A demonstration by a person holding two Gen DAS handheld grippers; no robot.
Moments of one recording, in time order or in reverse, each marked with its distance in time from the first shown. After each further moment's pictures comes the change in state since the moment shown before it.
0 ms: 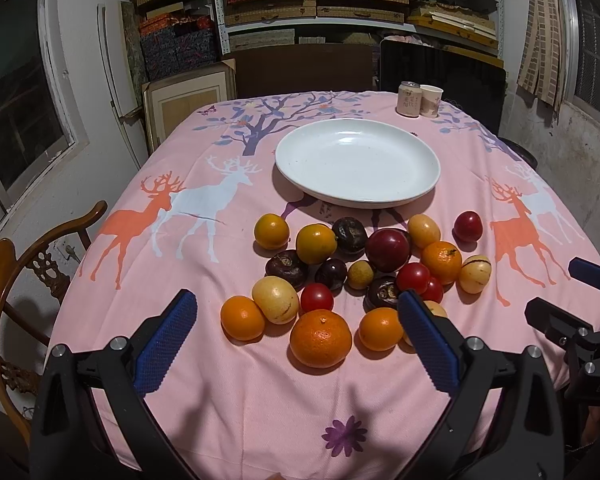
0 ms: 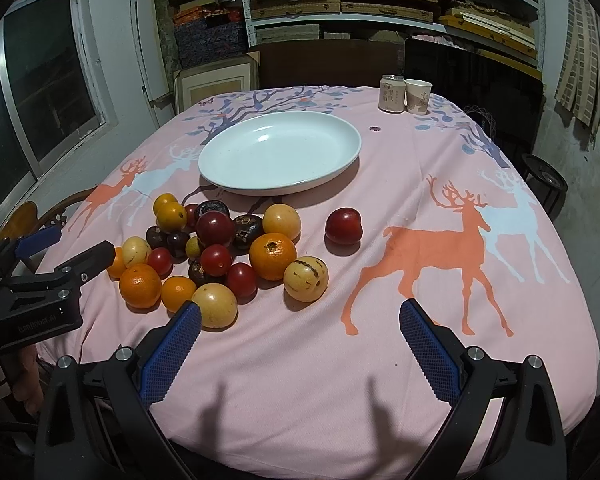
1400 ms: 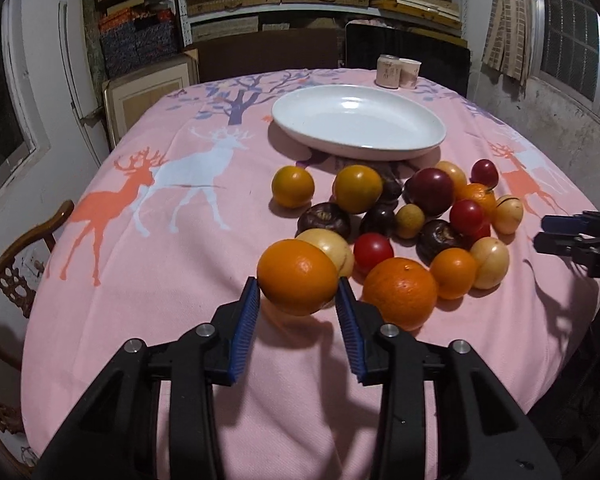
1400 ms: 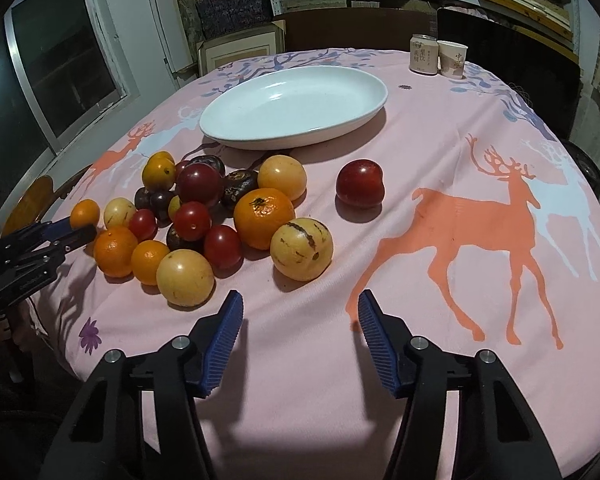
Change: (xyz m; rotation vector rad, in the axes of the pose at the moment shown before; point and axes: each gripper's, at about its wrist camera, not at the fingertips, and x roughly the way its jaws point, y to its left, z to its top) left arm 0.054 0.059 -0.032 0.097 0.022 -0.148; right arm 0.059 -0.023 -0.008 -0.038 0.110 0.125
